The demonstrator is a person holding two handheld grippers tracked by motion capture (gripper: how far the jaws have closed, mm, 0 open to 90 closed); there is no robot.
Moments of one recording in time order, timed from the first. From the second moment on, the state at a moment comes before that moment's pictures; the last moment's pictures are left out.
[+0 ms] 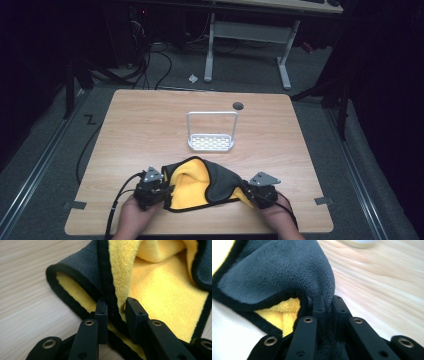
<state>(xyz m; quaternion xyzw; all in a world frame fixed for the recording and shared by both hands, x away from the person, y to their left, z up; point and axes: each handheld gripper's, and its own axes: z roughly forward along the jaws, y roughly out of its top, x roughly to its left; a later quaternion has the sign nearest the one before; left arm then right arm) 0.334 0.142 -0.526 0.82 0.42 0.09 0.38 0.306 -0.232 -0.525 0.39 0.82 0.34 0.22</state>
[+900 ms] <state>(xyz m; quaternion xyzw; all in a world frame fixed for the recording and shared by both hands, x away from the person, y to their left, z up) 0.319 0.145 -0.528 0.81 0.42 0.11 0.40 0.275 -0.124 -0.520 0.26 0.88 0.35 0.19</state>
